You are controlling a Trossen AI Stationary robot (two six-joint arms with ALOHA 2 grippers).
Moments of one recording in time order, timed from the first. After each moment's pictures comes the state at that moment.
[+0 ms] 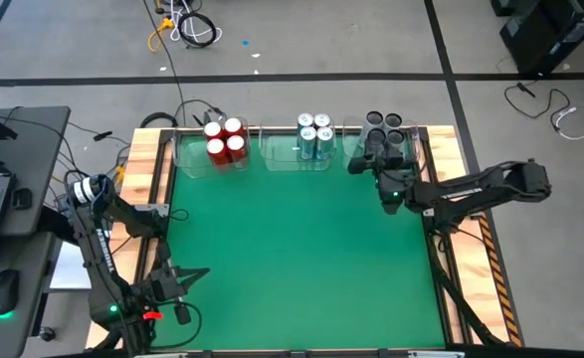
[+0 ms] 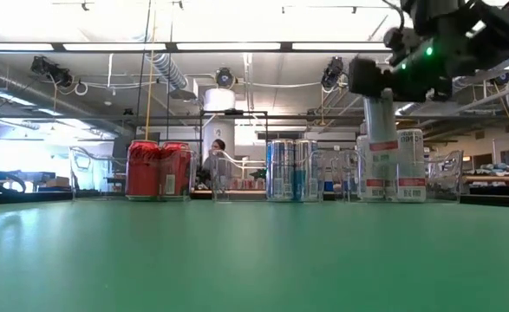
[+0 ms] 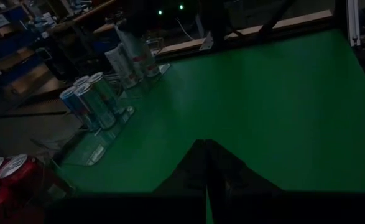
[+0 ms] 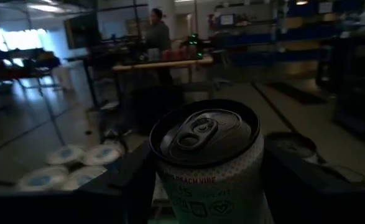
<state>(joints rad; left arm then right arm) -1.22 1.55 1.21 -1.46 -1.27 -1.53 -0.11 1.20 0.41 0.69 1.37 0.22</state>
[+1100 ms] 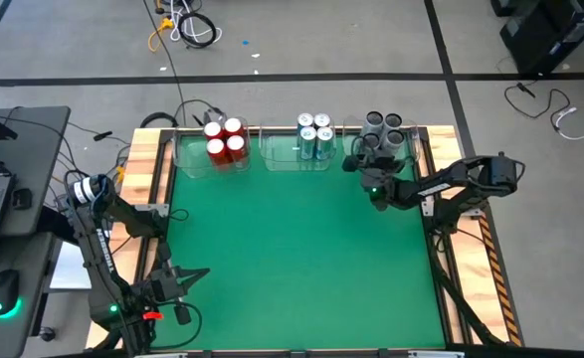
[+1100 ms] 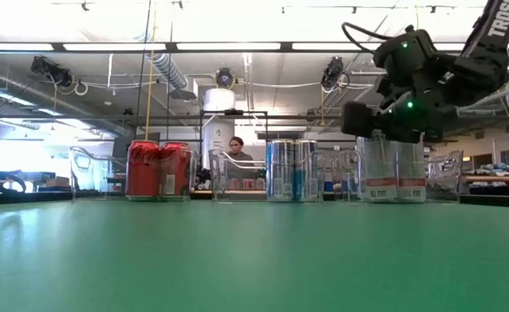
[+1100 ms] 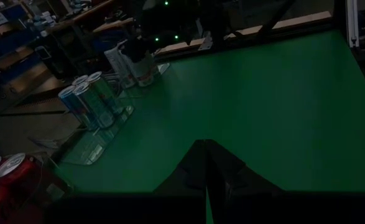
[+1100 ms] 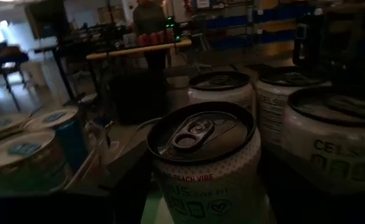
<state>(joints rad) -1.22 1.55 1.21 -1.45 -1.27 -1.53 -0.25 1.51 0.37 0.82 1.29 0.46</state>
